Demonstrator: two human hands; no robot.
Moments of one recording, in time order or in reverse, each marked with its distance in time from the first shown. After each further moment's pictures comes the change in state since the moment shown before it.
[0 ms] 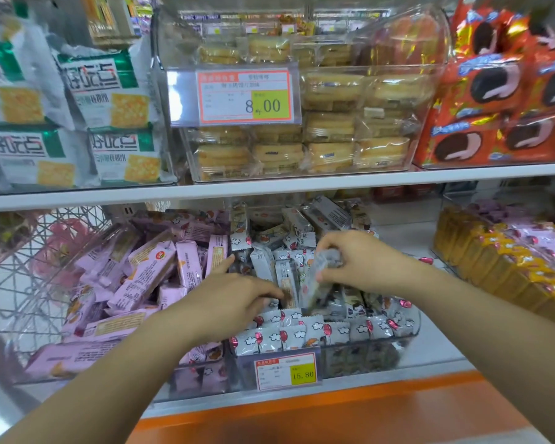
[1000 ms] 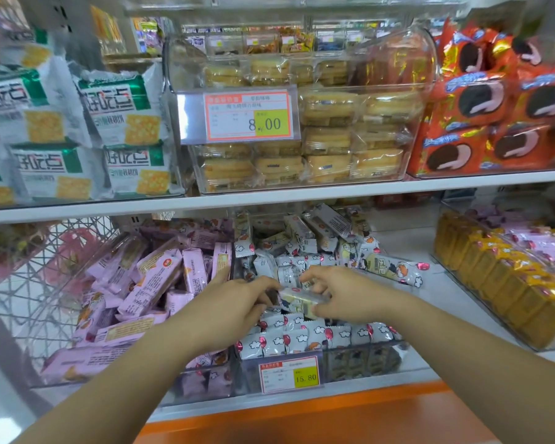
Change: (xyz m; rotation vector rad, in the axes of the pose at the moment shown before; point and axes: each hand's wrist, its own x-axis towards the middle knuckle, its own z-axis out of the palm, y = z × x) left_hand -0.011 0.002 -0.002 -0.062 0.023 -0.039; right_hand -0.003 -0.001 0.033 0.096 -0.203 0.014
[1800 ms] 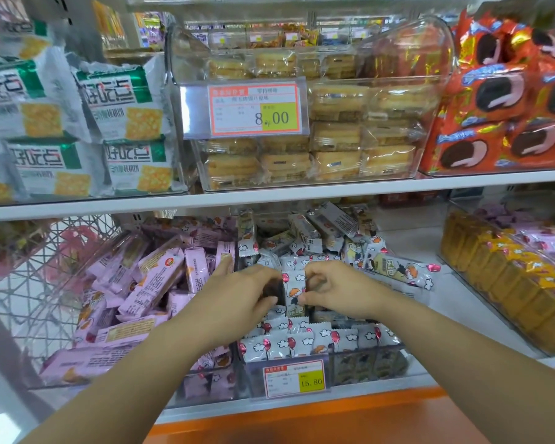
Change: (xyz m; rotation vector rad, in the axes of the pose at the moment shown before) left_hand 0.008 0.001 0.000 0.024 0.134 -0.056; right_hand 0.021 0.003 0.010 0.226 0.100 -0.080
